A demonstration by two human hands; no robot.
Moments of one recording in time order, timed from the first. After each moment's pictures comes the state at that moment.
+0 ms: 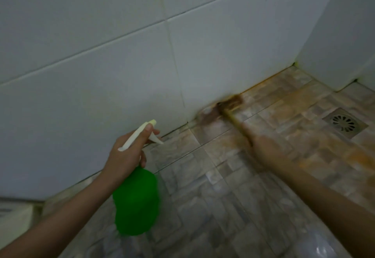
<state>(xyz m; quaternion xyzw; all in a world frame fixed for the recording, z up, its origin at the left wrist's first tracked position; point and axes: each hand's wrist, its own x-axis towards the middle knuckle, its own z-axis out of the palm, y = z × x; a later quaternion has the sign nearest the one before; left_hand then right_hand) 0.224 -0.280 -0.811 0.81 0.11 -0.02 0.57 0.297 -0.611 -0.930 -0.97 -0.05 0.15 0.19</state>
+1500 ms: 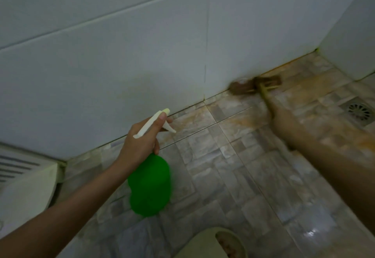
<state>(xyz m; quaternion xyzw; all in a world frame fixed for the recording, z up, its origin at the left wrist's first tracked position) 0.170 -0.256 -0.823 0.80 0.14 -0.01 0.58 0.296 -0.607 -0.919 -0.97 0.03 0.07 0.24</state>
